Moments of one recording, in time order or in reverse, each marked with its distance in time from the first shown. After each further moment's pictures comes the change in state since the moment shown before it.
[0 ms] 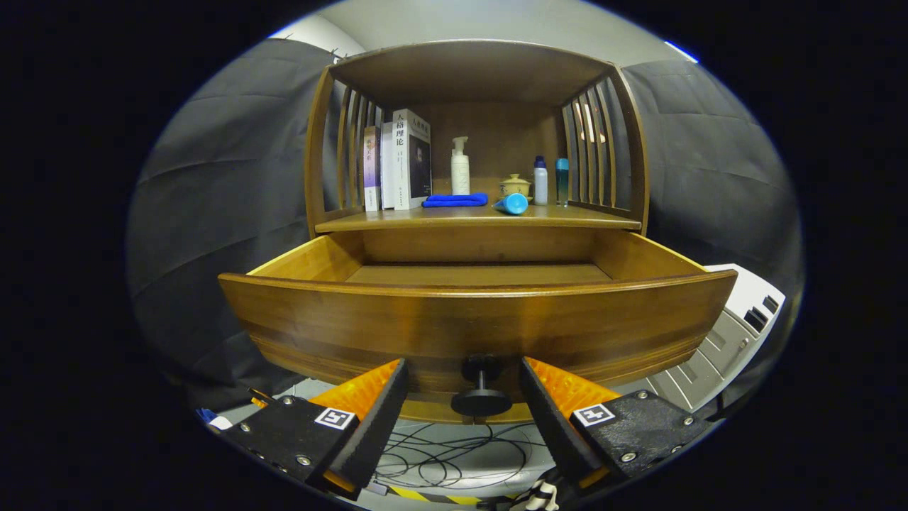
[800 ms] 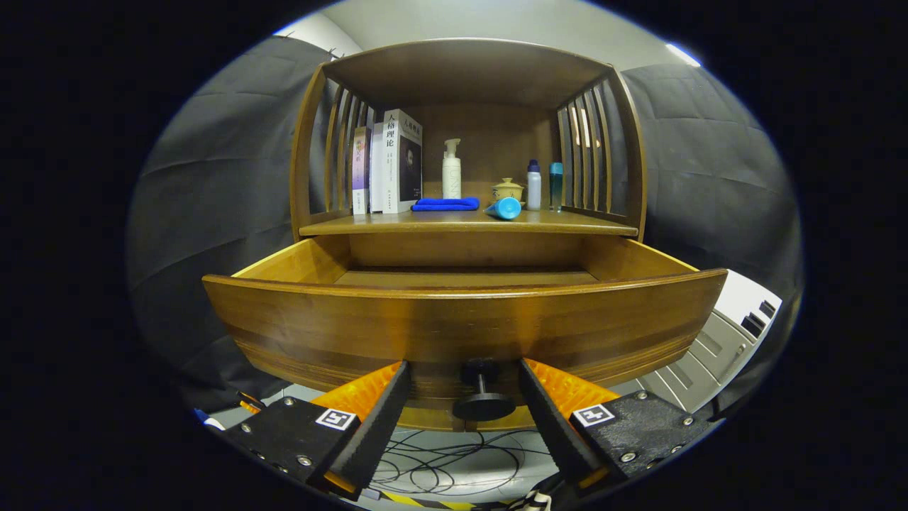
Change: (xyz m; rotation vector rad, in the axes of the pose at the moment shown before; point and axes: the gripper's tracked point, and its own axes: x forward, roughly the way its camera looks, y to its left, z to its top) arm 0.018 -0.004 0.009 -0.015 -0.020 -0.017
